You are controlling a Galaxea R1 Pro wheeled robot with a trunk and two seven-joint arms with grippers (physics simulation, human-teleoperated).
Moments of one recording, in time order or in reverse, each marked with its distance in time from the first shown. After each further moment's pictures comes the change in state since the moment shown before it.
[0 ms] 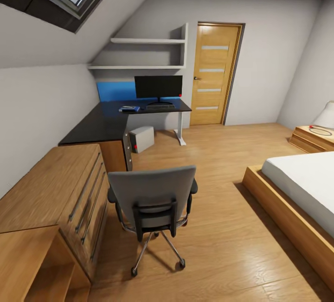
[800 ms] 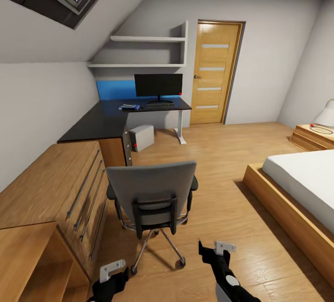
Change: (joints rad) left arm -0.074 -0.059 -0.005 -0.432 -0.051 0.402 -0.002; right arm -0.220 0.024 -0.019 -0.269 -0.033 0.440 -0.010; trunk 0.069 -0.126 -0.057
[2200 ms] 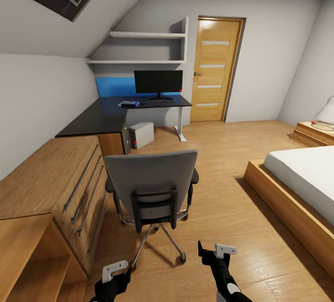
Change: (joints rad) left arm 0.000 0.002 -0.039 0.005 0.000 0.002 0.012; right arm -0.001 0.006 0.011 0.072 0.009 -0.164 0.045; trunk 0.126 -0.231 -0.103
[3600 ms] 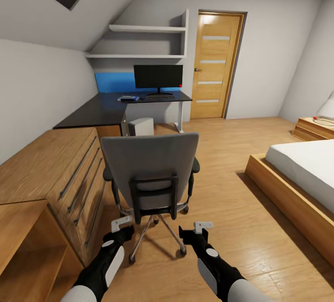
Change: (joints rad) left arm -0.342 -0.024 0.000 0.157 0.007 0.080 0.183; right arm -0.122 0.086 0.000 -0.081 0.095 0.322 0.012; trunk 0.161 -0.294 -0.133
